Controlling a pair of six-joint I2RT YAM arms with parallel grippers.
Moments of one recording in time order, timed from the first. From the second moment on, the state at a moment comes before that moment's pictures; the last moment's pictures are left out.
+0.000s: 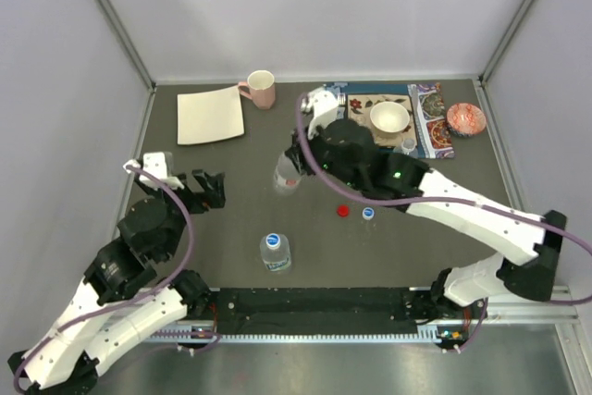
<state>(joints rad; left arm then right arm) -0.78 0.41 0.85 -0.62 -0.66 -0.37 1.07 1.41 1.38 -0.36 0.32 0.25</state>
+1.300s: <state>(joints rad) -0.57 0.98 1.13 0.00 0.86 -0.44 0.66 1.13 1.54 -0.41 -0.58 0.59</state>
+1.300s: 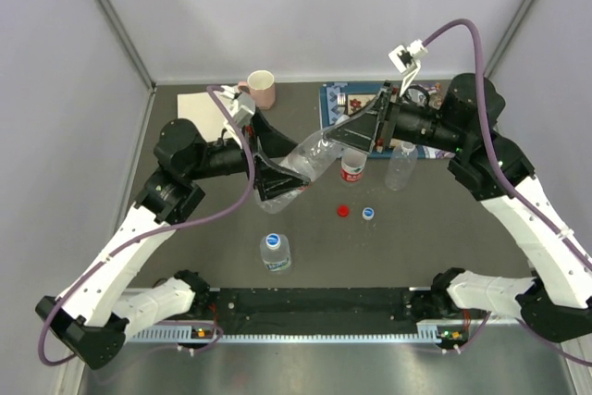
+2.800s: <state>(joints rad) -0.81 0.88 1.03 -0.14 0.21 -0.14 0.71 1.20 1.54 -0.35 -0.17 0.64</state>
